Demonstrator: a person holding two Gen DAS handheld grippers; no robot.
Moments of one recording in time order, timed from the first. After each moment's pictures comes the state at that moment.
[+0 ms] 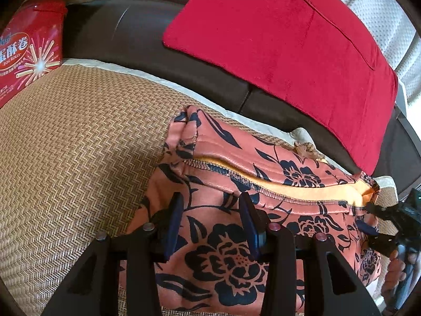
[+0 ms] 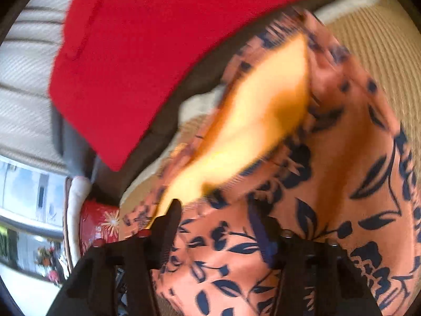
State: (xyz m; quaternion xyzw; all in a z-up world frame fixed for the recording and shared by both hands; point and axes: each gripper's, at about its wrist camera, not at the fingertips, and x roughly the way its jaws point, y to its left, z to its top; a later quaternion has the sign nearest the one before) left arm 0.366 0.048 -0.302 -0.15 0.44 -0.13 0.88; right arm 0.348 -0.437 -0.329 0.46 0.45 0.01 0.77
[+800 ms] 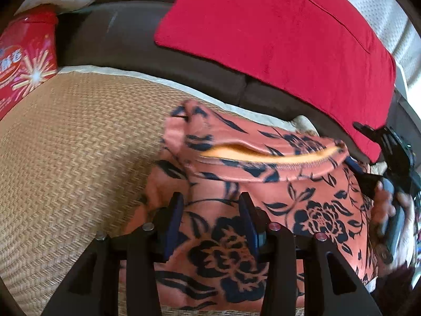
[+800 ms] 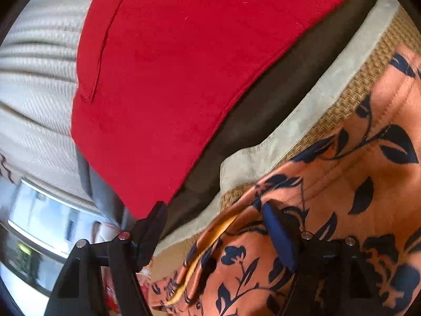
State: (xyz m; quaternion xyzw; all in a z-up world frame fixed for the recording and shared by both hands) left arm 0.365 0.032 -0.304 -0.12 0.45 -0.13 0.88; right arm 0.427 -0.430 -0.340 0.50 0.31 0.05 0.81
